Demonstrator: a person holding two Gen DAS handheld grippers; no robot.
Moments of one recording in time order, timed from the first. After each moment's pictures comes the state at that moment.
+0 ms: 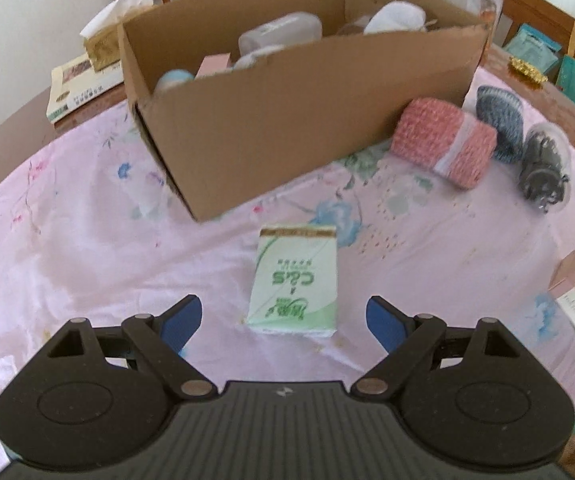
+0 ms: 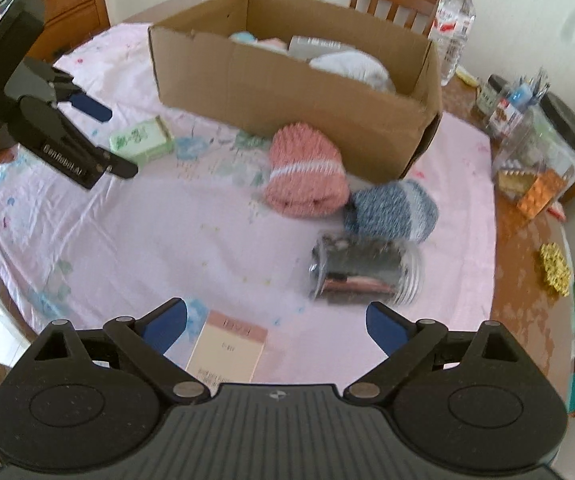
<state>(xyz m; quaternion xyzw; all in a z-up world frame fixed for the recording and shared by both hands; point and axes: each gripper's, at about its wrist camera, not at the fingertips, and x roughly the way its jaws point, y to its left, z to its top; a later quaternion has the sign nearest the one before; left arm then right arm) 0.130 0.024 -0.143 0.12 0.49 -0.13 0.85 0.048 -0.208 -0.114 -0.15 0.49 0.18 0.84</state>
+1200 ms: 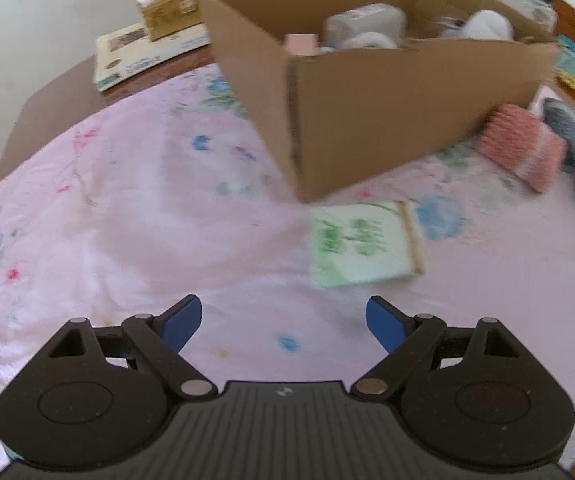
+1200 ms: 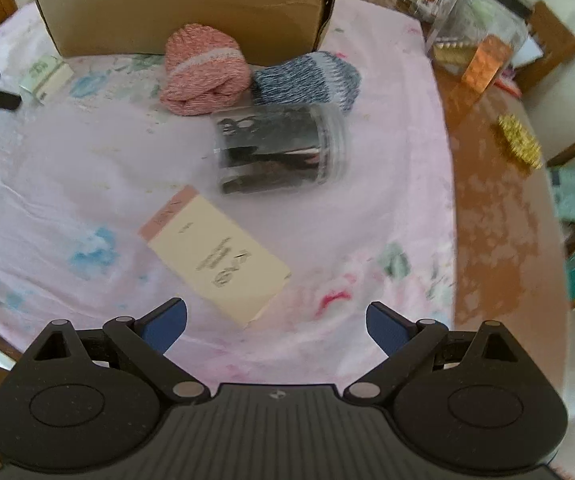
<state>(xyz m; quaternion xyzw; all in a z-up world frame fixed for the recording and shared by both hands) 0.147 0.080 -0.143 0.11 0.51 -0.11 0.85 0.043 -0.254 -0.156 -0.09 0.57 0.06 0.81</state>
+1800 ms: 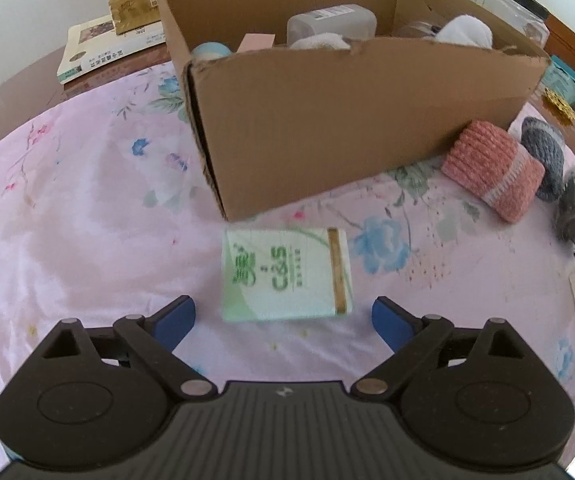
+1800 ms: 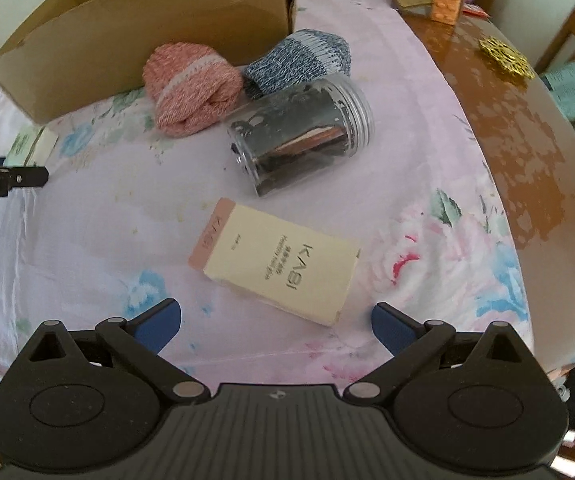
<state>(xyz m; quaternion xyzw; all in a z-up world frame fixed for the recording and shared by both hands) 0.160 0.048 -0.152 0.06 0.51 -0.12 0.85 0.044 -0.234 -0.167 0.06 0.57 -0.01 0.82</state>
